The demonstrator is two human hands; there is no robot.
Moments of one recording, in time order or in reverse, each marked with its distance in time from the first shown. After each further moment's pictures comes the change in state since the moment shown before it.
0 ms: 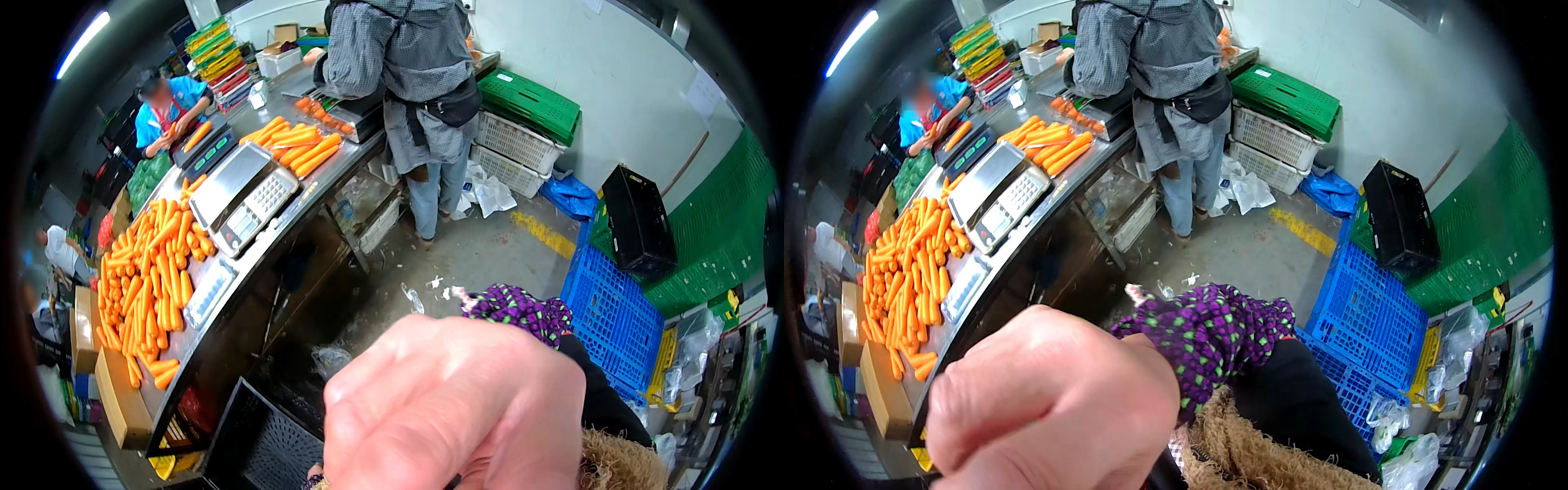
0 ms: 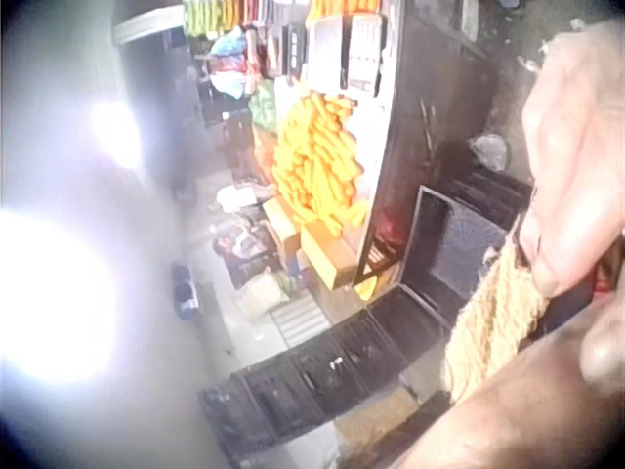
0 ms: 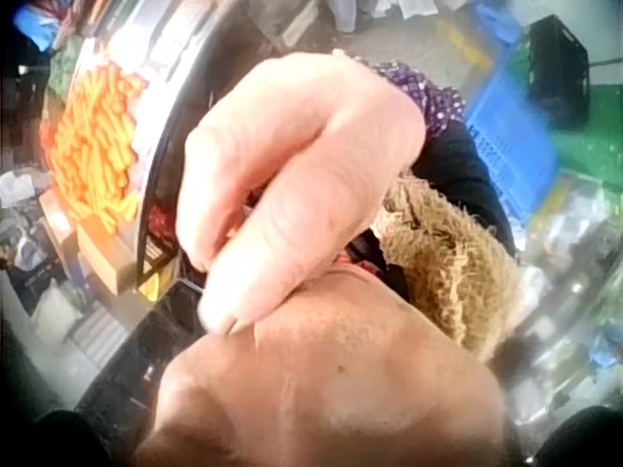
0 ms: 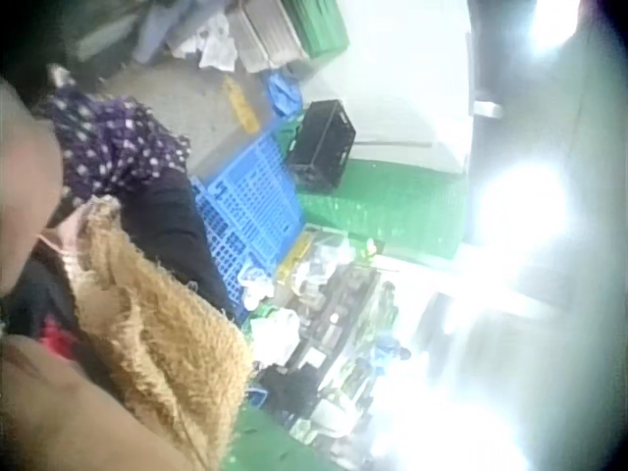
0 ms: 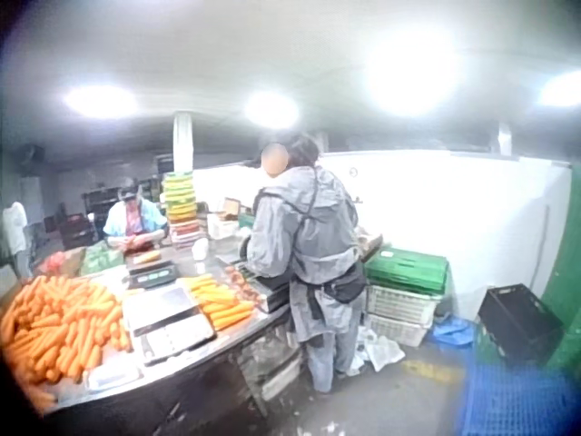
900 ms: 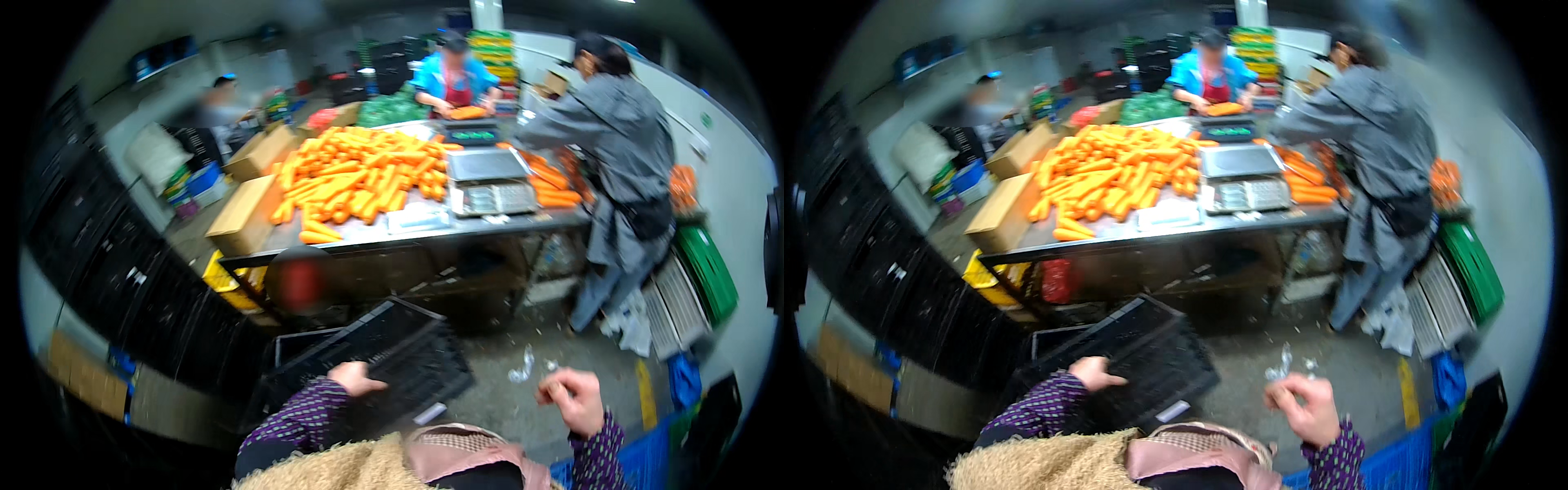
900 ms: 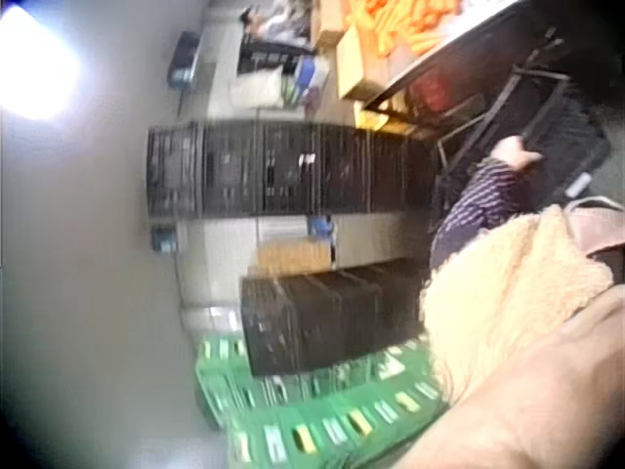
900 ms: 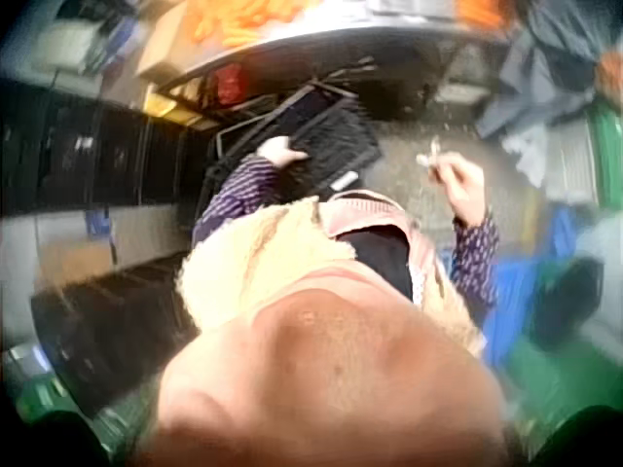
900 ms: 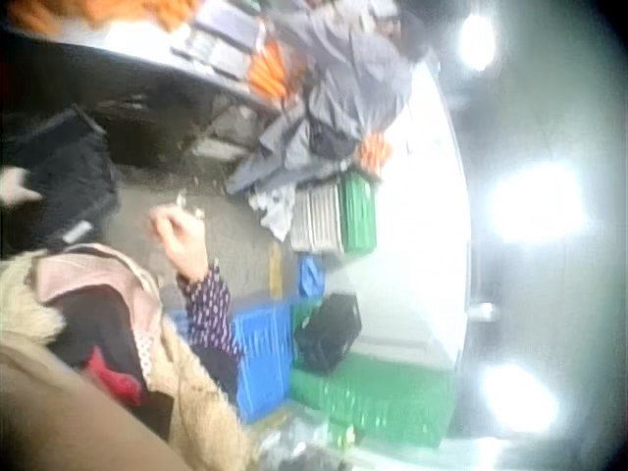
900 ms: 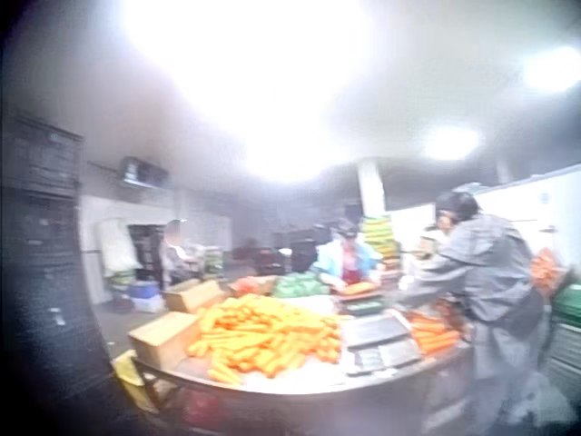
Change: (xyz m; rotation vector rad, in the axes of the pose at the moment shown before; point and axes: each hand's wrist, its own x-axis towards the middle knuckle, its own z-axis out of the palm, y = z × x) left_hand -0.198 0.021 -0.215 -0.325 0.201 0.179; right_hand -0.164 -0.066 0.049 -0.390 -0.293 1.154
